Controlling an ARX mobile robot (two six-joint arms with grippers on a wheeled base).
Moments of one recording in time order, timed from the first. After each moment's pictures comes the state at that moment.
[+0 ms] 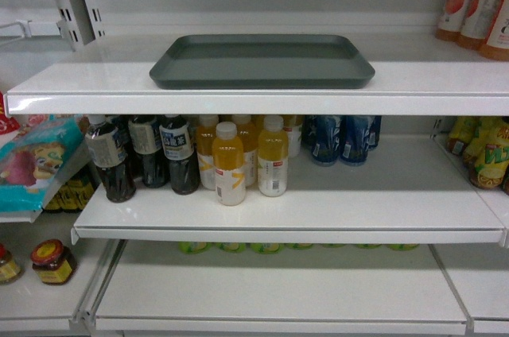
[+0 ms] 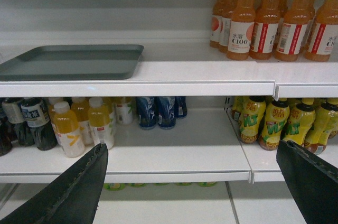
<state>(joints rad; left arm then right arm) 0.00 0.01 0.01 0.00 0.00 0.00 0.00 0.00 0.01 0.00 0.00 0.00</state>
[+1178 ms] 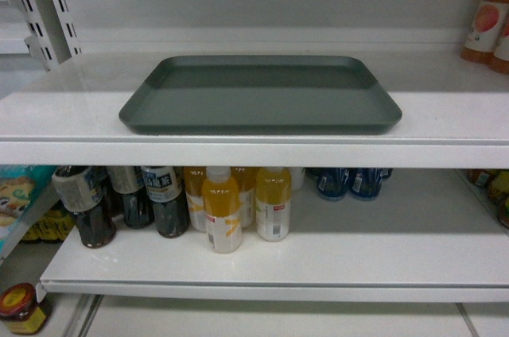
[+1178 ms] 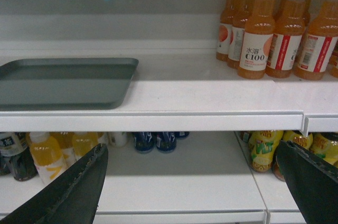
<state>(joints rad) 0.00 0.01 0.01 0.00 0.00 0.00 0.00 0.00 0.01 -0.01 0.00 0.00</state>
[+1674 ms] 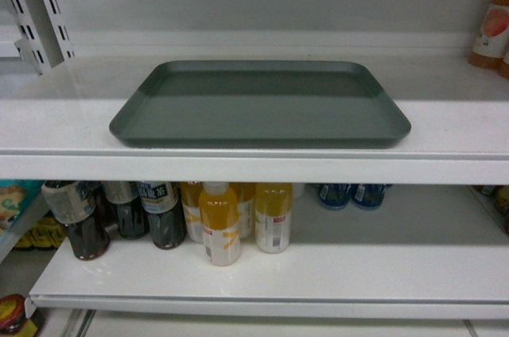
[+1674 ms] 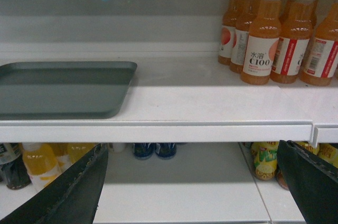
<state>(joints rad) 0.00 0.01 0.01 0.00 0.00 0.00 0.00 0.00 0.01 0.00 0.00 0.00</state>
